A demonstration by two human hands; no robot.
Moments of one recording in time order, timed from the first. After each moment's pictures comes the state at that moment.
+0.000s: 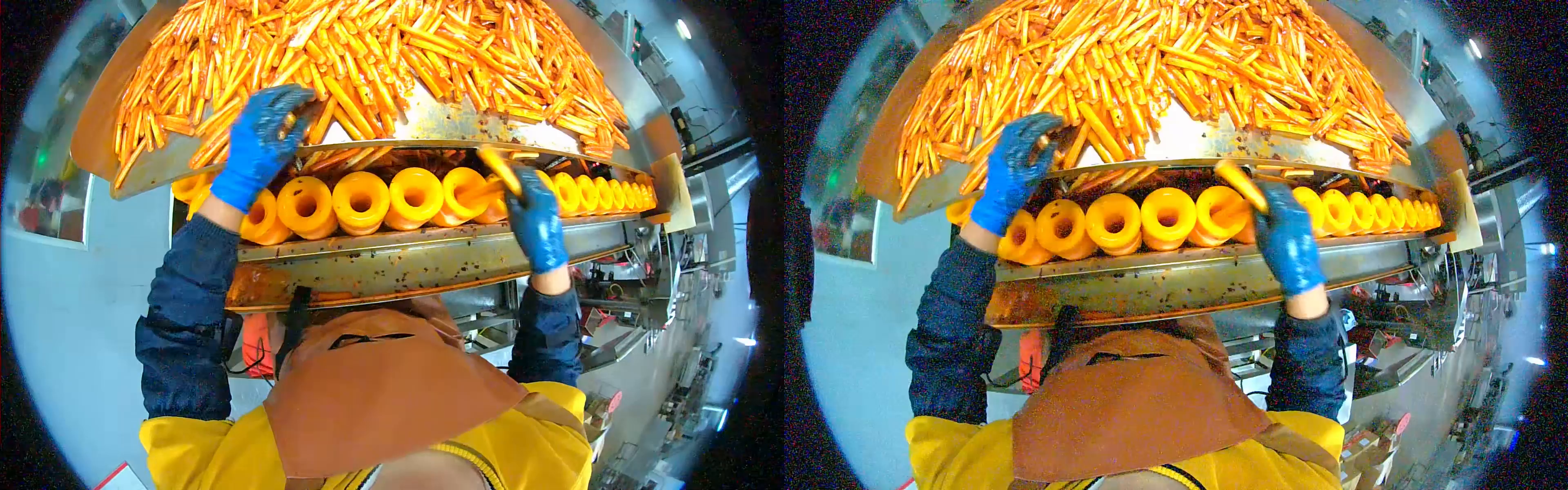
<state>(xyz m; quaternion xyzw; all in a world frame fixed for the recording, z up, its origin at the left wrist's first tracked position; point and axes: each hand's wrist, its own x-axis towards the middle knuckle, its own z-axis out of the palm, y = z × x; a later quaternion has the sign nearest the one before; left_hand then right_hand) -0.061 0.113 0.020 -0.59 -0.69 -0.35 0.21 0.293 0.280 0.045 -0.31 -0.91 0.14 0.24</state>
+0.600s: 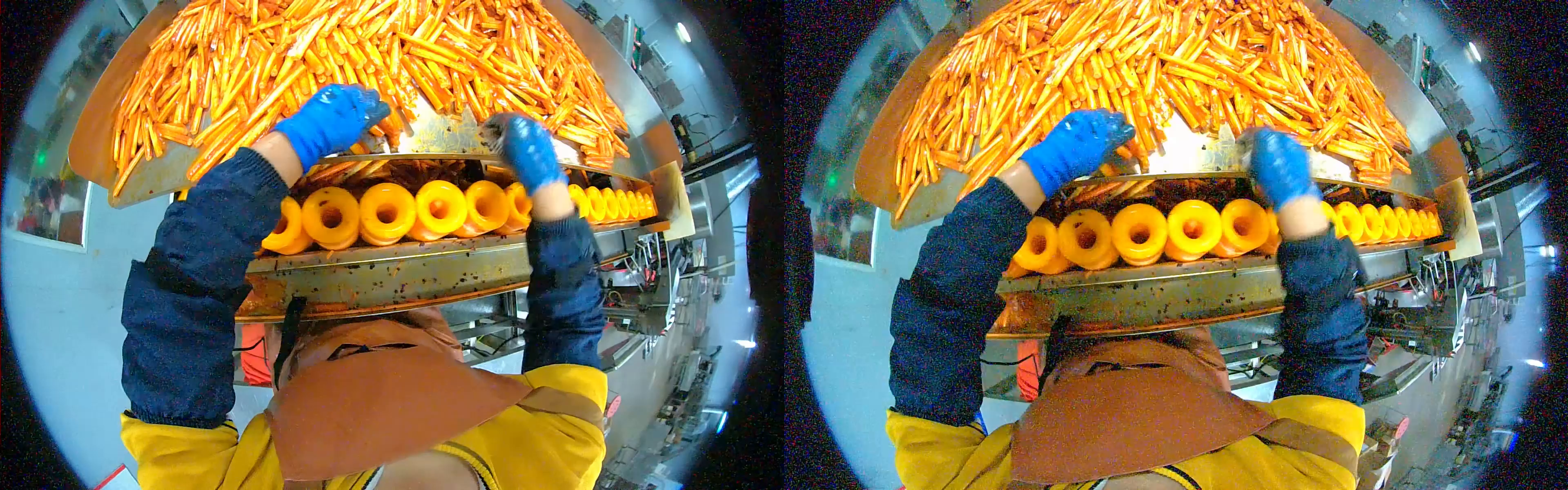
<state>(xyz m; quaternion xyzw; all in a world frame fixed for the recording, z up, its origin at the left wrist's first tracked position) -0.056 0.213 0.016 -0.79 -0.60 -0.06 0.15 0.223 0.381 0.047 -0.28 -0.95 0.01 0.14</state>
